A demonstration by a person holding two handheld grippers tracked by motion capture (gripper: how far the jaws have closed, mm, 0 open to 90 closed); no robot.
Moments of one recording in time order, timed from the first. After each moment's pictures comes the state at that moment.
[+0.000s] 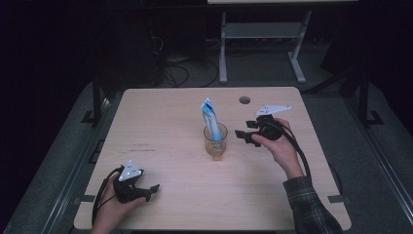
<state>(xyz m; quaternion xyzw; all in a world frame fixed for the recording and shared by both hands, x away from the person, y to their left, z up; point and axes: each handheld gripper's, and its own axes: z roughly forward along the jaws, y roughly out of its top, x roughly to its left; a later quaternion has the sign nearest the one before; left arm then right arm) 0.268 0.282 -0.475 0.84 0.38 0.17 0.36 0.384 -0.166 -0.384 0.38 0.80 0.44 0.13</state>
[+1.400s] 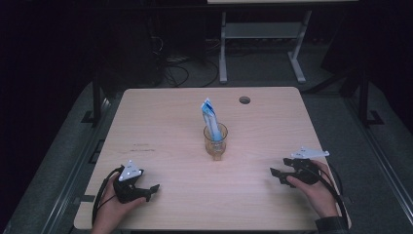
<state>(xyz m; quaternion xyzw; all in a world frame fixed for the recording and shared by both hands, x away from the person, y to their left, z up) 0.268 0.282 -0.475 0.84 0.38 0.17 0.36 0.289 -0.257 -0.457 0.45 0.79 0.38 0.15</state>
